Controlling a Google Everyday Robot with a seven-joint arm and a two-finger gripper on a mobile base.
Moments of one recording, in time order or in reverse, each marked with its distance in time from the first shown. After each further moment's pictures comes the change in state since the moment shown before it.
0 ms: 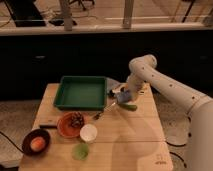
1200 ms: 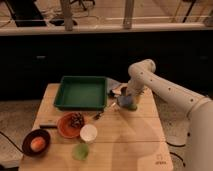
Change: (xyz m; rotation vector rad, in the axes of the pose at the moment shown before) arm 0.004 0.020 0.020 -0.042 0.032 0.027
